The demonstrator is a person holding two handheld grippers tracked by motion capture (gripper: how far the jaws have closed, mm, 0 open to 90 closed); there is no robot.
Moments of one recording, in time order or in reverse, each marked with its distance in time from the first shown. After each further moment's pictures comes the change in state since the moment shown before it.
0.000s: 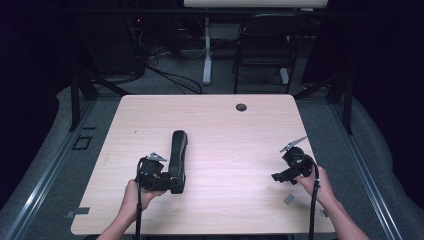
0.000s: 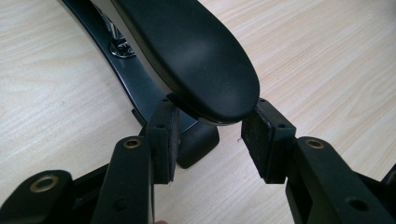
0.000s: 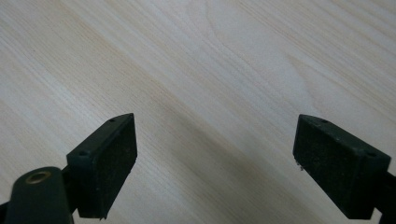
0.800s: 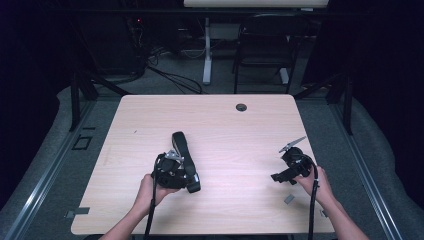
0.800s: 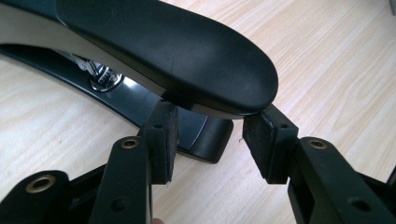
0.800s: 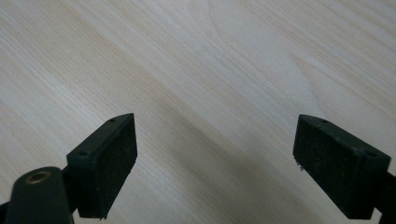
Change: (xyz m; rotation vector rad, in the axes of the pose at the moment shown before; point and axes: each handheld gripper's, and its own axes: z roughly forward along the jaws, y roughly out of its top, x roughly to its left) left arm -0.023 0.023 0.027 0.000 -0.039 0.148; right arm 0.001 0.001 0.002 0.011 -0.006 -0.004
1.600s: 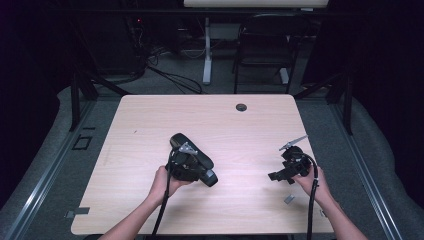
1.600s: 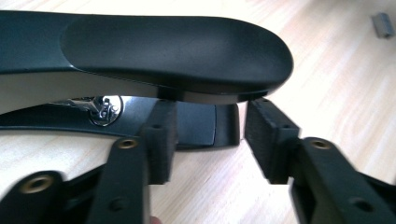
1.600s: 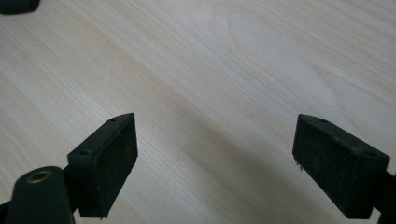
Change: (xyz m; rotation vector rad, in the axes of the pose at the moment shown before) left arm 0.000 0.029 0.022 -0.022 -0.085 0.066; right arm 0.001 0.002 -0.002 -0.046 0.094 0.065
